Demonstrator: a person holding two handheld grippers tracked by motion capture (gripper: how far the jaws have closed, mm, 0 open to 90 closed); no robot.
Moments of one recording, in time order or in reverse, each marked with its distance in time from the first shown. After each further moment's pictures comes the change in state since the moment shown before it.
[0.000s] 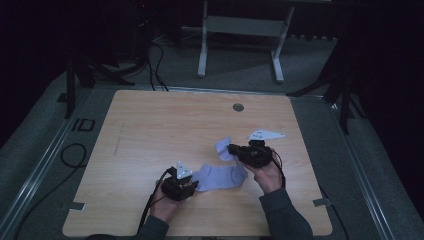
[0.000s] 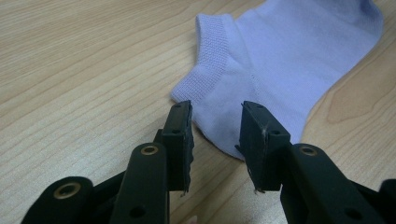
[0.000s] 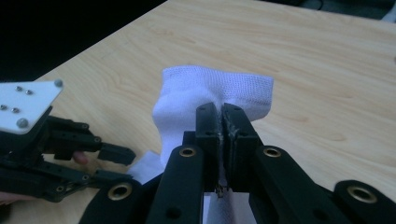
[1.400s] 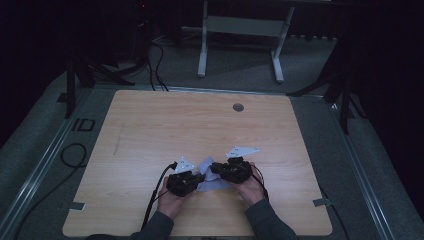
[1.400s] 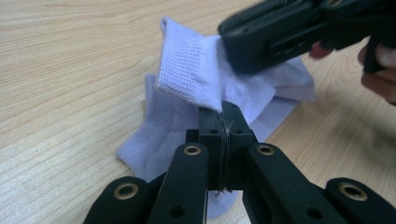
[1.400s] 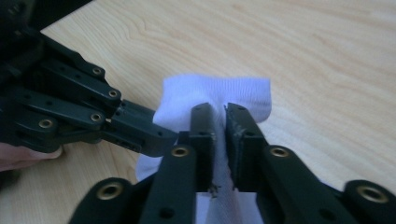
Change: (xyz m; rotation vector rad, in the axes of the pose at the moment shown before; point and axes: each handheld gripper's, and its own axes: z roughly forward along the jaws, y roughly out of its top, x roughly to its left) left arm -0.001 0.015 0.000 -0.131 -0.186 -0.068; right arm 0.028 -0.044 0.053 0.105 0.089 -0.042
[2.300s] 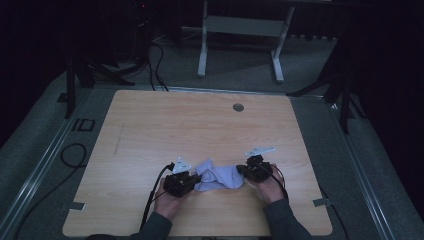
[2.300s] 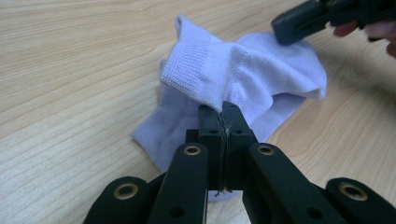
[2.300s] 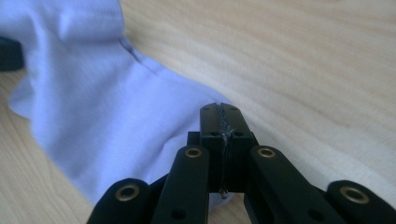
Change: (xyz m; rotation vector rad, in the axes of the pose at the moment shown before) left arm 0.005 -0.004 -0.006 0.035 0.034 -0.013; right arm -0.048 -0.026 -0.030 0.177 -0.218 0.065
